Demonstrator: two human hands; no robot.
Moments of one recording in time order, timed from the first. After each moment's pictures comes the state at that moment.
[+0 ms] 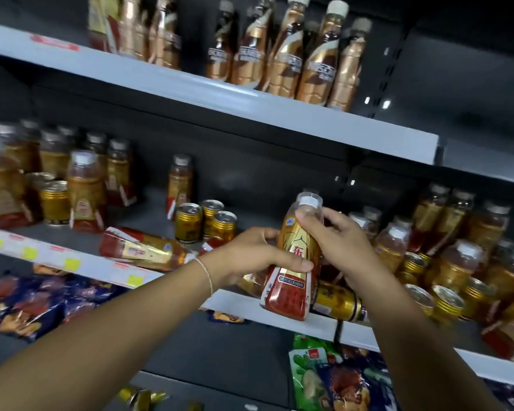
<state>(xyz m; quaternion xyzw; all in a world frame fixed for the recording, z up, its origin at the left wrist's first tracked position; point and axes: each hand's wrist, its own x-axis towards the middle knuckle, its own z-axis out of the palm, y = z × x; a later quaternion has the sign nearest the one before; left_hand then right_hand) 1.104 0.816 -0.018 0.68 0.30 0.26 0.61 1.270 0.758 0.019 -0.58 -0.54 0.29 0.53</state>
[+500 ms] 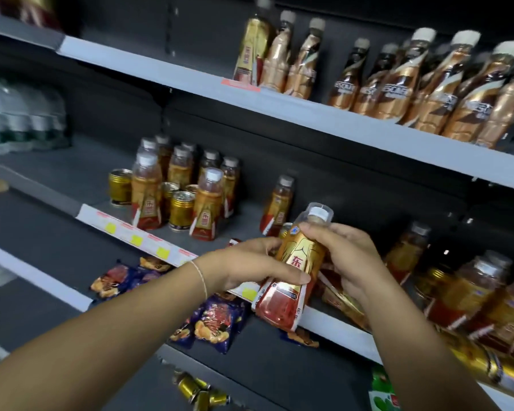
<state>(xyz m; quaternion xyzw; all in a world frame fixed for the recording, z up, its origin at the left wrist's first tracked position) 0.891 0.826 -0.023 0.65 0.36 0.28 0.61 1.073 0.808 0.011 -0.53 -0.53 0.42 0.50</state>
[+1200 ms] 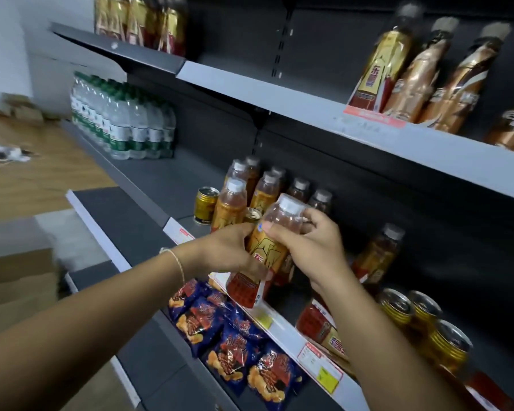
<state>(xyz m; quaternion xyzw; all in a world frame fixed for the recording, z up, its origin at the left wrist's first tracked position) 0.718 0.905 -0.023 0.63 0.53 0.38 0.43 0.883 0.946 -0.001 -0.39 -0.66 0.45 0.47</state>
